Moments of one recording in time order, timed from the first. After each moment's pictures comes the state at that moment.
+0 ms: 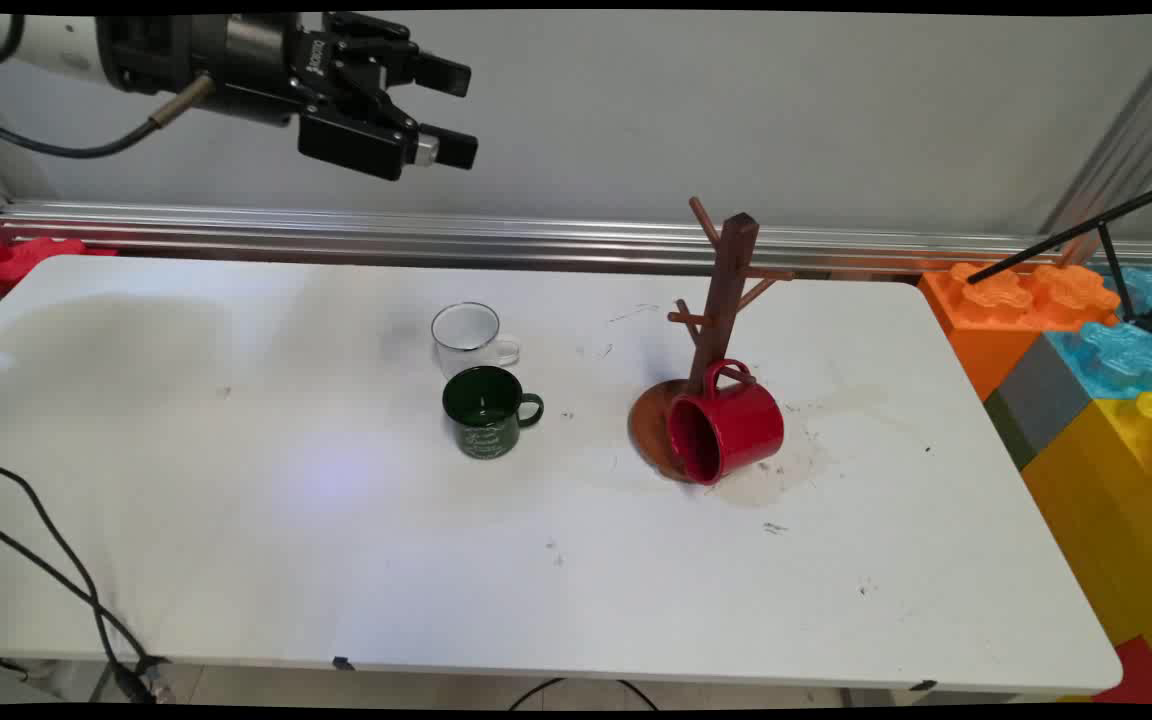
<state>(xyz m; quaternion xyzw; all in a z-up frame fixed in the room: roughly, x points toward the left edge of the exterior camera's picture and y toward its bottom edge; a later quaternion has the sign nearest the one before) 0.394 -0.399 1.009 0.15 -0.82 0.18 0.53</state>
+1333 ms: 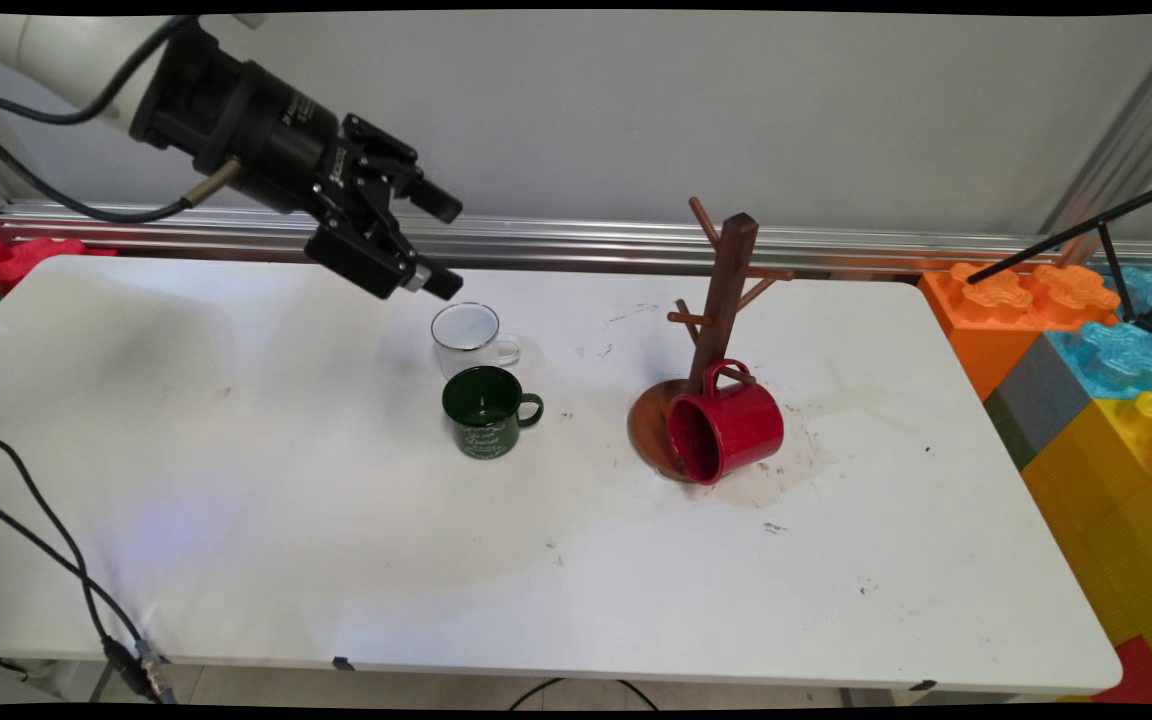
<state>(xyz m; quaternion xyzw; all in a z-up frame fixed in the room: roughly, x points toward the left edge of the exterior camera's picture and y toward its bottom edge) 0.358 -0.392 1.006 0.18 -0.90 0.11 0.37</state>
